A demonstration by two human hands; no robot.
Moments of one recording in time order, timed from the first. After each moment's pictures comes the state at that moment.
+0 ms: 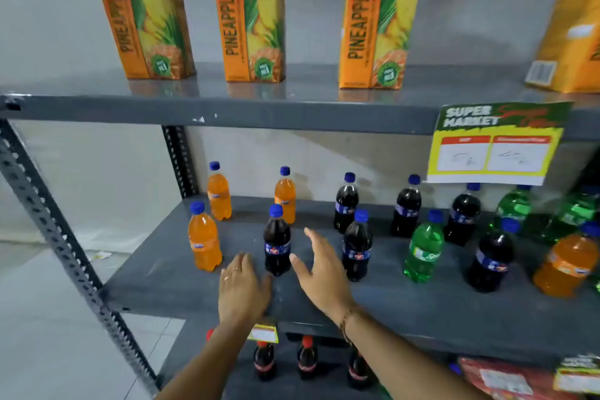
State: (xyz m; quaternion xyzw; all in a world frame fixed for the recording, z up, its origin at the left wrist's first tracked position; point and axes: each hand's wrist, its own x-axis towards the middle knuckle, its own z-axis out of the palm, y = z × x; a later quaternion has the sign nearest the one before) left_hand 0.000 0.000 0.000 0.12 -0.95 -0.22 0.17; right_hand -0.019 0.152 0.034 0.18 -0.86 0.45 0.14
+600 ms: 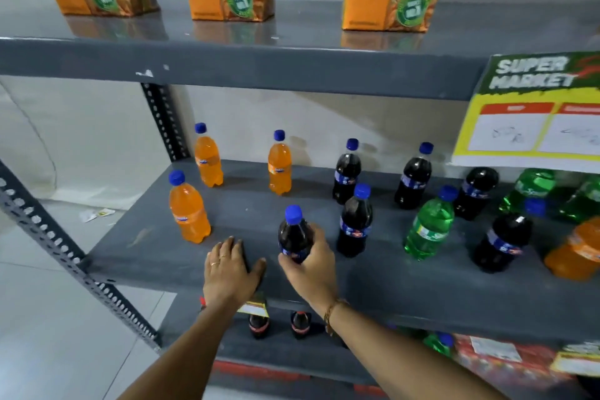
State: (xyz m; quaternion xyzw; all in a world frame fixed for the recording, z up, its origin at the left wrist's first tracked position) left_hand -0.014 -0.008 -0.033 0.17 -0.97 -0.18 0.05; right_hand -0.023 0.145 0.000 0.07 -0.80 0.59 0.07
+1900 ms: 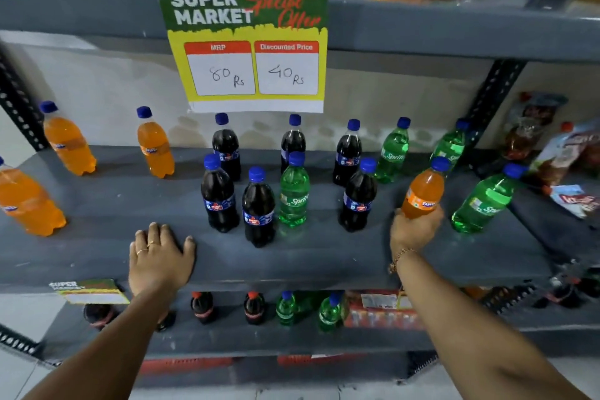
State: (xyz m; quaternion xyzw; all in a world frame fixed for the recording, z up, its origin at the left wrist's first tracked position) left_hand -0.028 0.118 -0.047 0.20 -0.97 -0.11 0.07; right_hand -0.087 0.515 -0.030 -0.34 -0.69 0.53 0.36
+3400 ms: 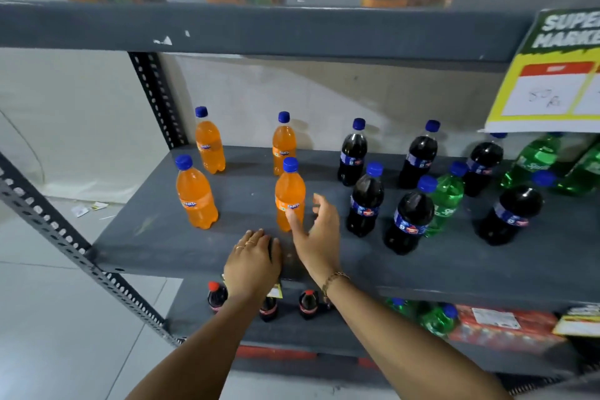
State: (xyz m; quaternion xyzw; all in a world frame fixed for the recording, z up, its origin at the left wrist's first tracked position) left_hand -0.002 0.007 -0.030 0.06 -0.97 -0.17 0.14; right_hand -0.036 0.120 -0.008 0.03 -0.82 0.55 0.17
